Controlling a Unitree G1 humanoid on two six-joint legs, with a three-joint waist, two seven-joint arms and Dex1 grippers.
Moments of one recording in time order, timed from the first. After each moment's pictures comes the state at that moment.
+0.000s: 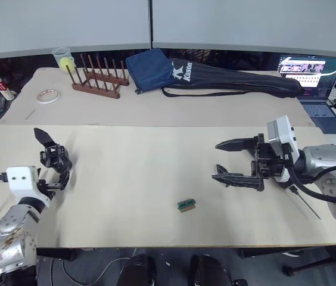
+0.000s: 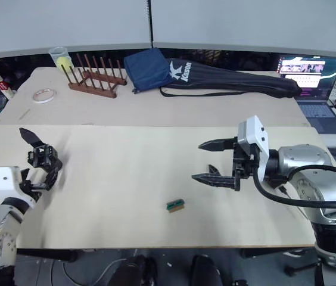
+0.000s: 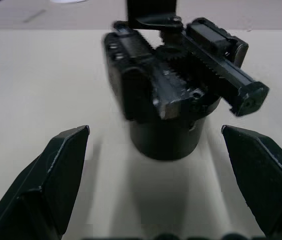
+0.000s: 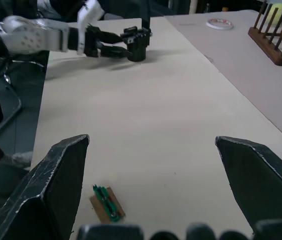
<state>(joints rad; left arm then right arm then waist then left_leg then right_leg) -0.05 0.48 0.49 0.07 -0.33 0.26 -0.38 -0.41 -0.83 -0.09 -0.35 0.67 0.57 1.14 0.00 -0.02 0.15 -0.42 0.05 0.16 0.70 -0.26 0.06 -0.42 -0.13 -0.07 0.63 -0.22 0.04</state>
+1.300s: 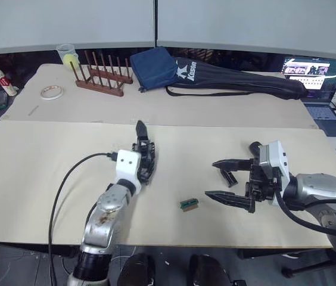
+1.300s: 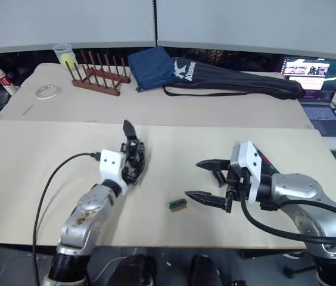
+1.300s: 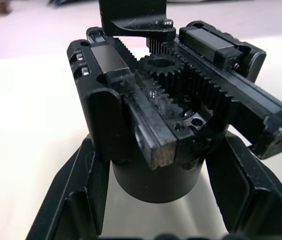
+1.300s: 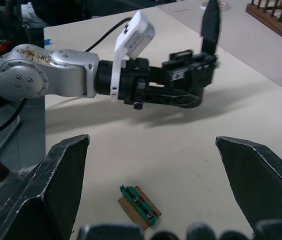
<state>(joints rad) -0.22 0.10 -0.11 -0.25 -0.12 0.50 -0.15 -0.16 -0.81 -0.13 -0.55 0.73 0.61 0.94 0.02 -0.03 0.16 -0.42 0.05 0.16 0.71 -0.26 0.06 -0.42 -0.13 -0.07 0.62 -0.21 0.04</state>
